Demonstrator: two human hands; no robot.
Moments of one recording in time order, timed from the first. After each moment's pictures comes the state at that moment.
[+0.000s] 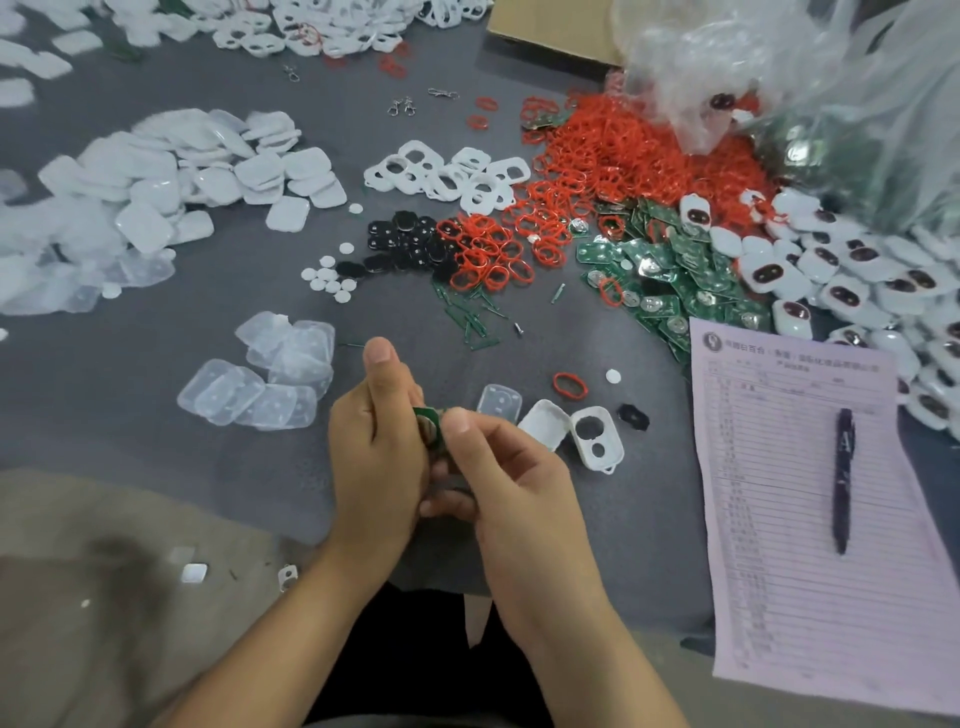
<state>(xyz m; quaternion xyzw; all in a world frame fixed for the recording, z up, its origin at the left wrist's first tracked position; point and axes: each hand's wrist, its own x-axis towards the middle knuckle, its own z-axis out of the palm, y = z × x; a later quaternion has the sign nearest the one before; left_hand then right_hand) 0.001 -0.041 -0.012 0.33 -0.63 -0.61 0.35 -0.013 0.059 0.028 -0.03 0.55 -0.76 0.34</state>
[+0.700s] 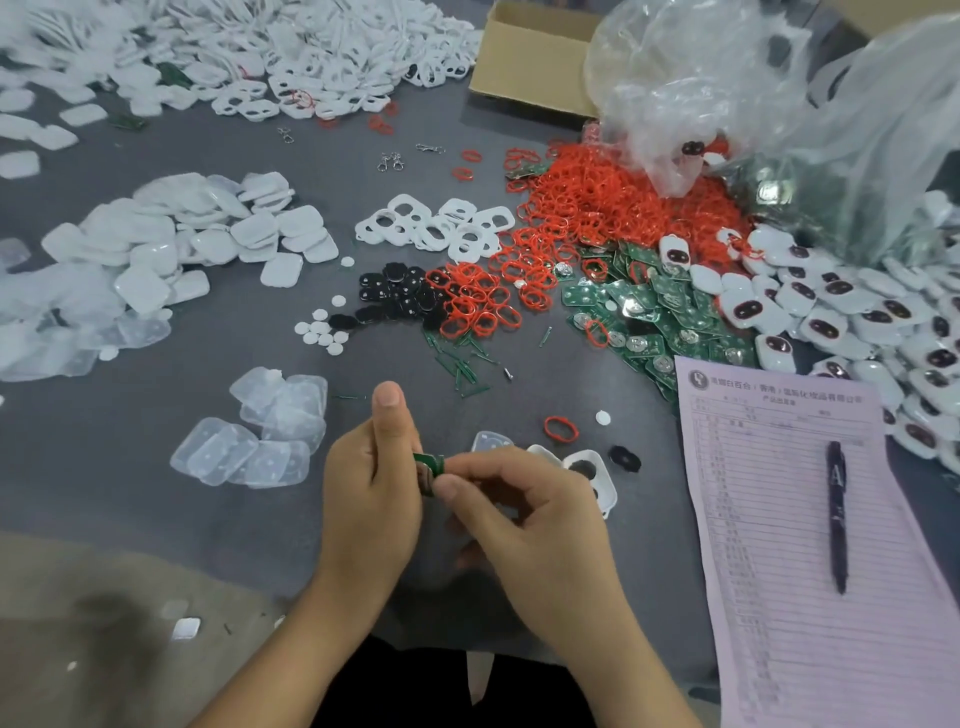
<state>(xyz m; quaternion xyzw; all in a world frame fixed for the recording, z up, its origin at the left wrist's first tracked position) -0.001 -0.051 -0.004 0.29 -0.70 -0.58 0.31 -0.044 0.077 0.030 -0.24 0.73 -0.61 0.19</state>
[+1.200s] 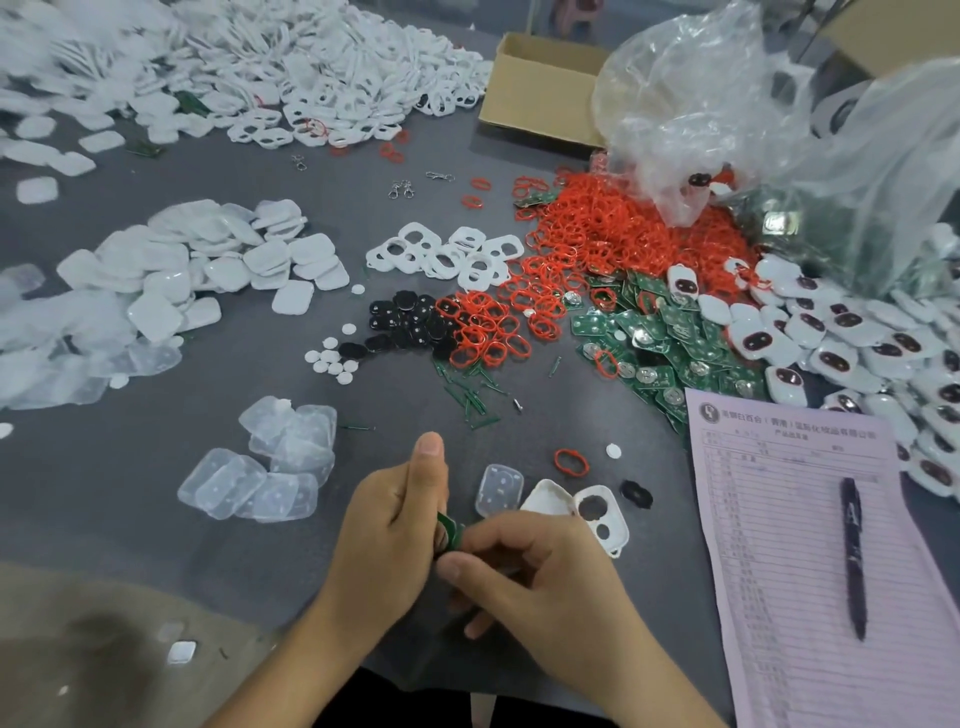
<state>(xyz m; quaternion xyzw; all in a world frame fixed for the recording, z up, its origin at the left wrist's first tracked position) 0.005 -0.057 -0.005 0.23 -0.73 -0.61 0.21 -0.052 0.084 0.035 -0.24 0.69 -0.57 0.38</state>
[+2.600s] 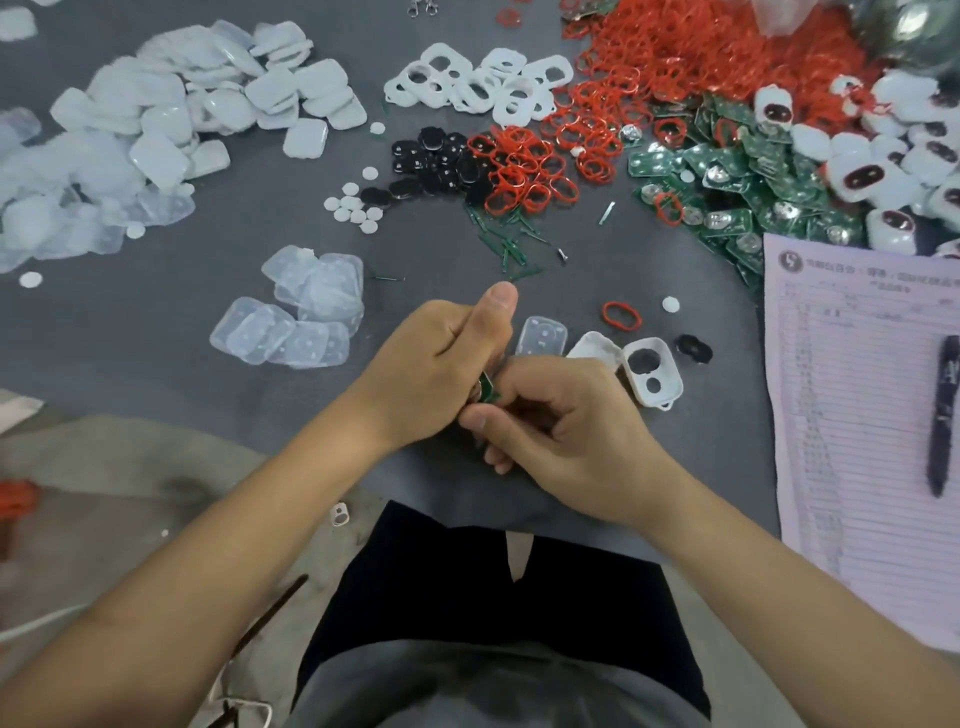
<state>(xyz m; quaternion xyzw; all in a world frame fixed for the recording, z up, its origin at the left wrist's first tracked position) 0.000 -0.076 0.004 0.10 -0.80 -0.58 0.07 -0.059 0.079 -0.006 -0.43 0.67 -0.55 0.24</state>
